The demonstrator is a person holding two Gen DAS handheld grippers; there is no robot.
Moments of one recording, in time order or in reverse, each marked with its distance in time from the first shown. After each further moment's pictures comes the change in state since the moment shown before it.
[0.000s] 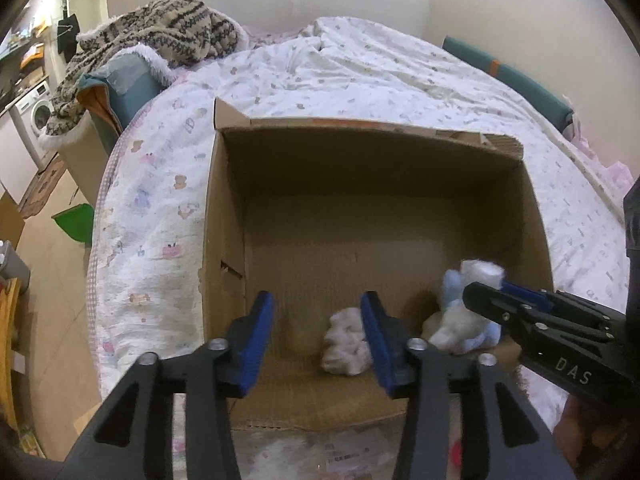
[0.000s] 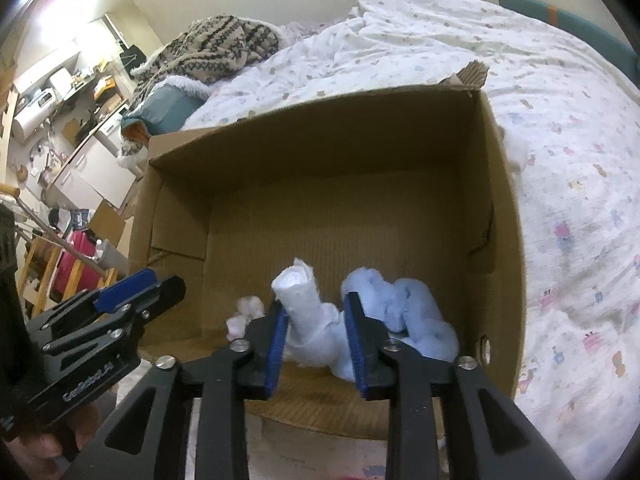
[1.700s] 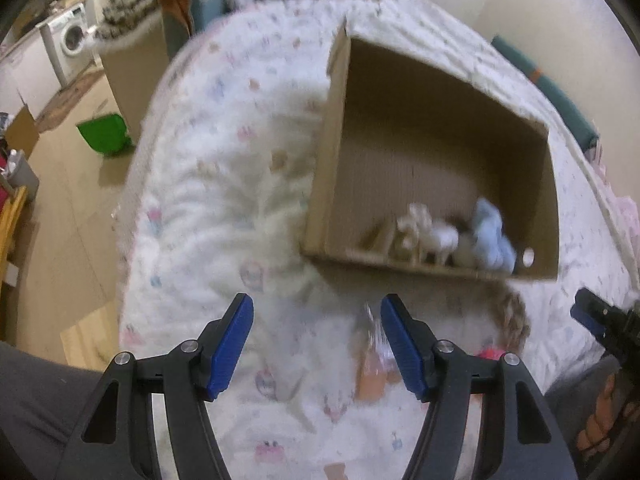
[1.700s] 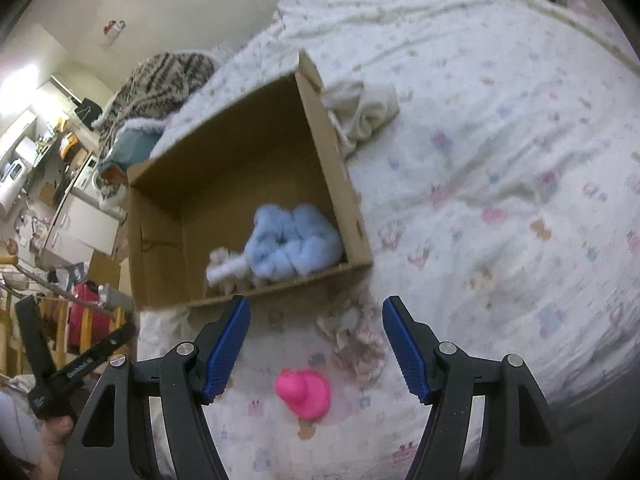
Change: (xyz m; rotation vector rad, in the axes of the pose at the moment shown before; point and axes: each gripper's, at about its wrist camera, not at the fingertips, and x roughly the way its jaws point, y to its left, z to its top) left arm -0.038 0.056 -0.077 -0.205 0.200 0.009; right arm -0.080 -0.070 -0.067 0.264 0.056 0.001
